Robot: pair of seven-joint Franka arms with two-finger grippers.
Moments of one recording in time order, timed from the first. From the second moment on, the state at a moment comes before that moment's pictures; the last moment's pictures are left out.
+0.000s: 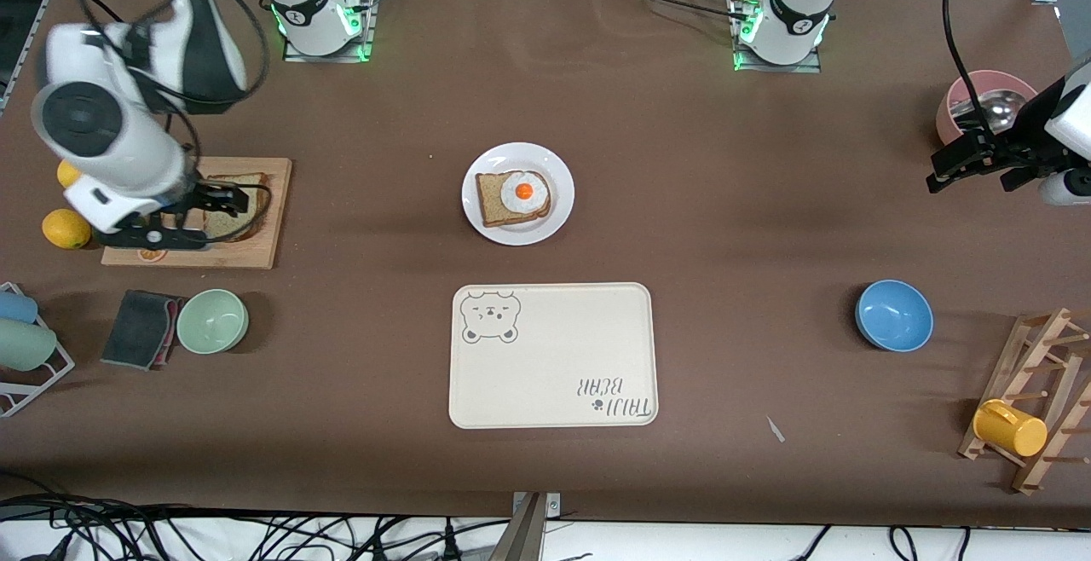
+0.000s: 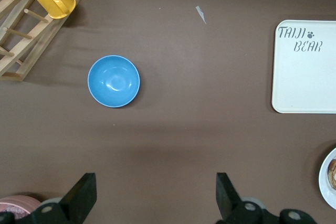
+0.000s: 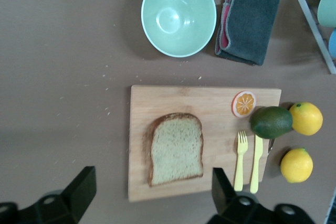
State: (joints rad) left arm -0.04 0.05 0.04 -1.56 -0.03 1.63 -0.05; right arm 0.11 0.13 0.02 -2.00 -0.36 1.97 0.26
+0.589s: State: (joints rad) left arm -0.04 0.05 0.05 -1.56 -0.03 1.63 -0.05; right arm 0.13 0.21 -0.01 -2.24 -0.52 2.25 0.43
